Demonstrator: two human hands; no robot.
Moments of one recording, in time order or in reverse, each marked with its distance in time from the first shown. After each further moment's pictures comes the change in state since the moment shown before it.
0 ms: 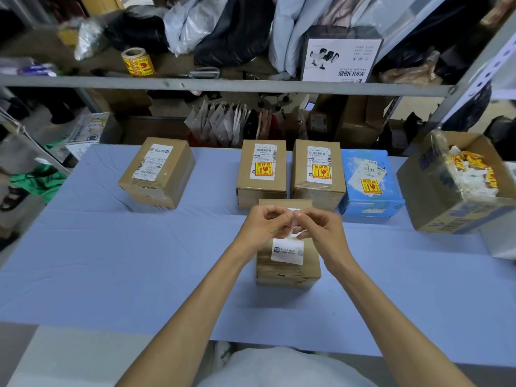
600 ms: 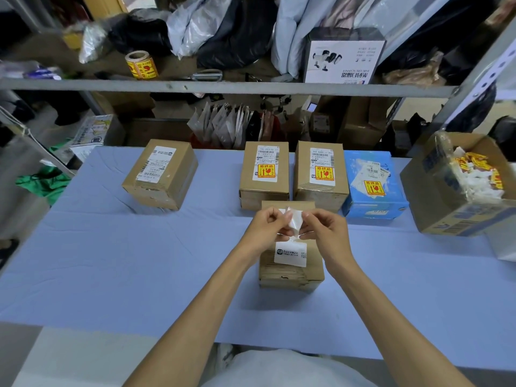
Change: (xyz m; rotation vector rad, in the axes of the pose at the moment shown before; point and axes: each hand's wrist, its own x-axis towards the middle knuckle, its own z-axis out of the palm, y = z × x) left_hand 0.008 -0.012 -0.002 -0.002 0.009 -0.051; right_hand 0.002 0.002 0.006 0.009 0.140 0.038
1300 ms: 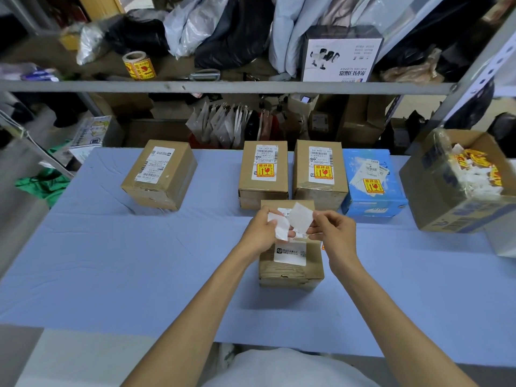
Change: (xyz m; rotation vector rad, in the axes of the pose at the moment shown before) left_hand 0.010 -0.009 -0.003 0.201 0.095 -0.129; right_hand 0.008 0.013 -0.008 -0.027 0.225 0.172
